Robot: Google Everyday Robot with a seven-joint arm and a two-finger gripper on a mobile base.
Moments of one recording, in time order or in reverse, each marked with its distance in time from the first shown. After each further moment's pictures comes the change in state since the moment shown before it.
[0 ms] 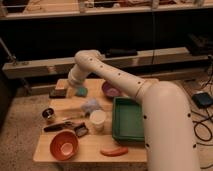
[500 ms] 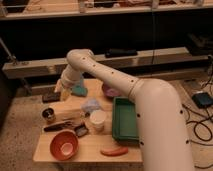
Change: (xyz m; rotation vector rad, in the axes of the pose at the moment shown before) arm -0.041 0.014 0.021 -0.087 -0.023 -0.114
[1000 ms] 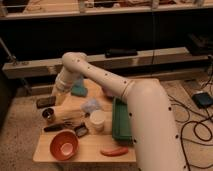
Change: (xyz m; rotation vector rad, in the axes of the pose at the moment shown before) arm -0.011 0.011 0.028 -0.074 -0.049 -0.042
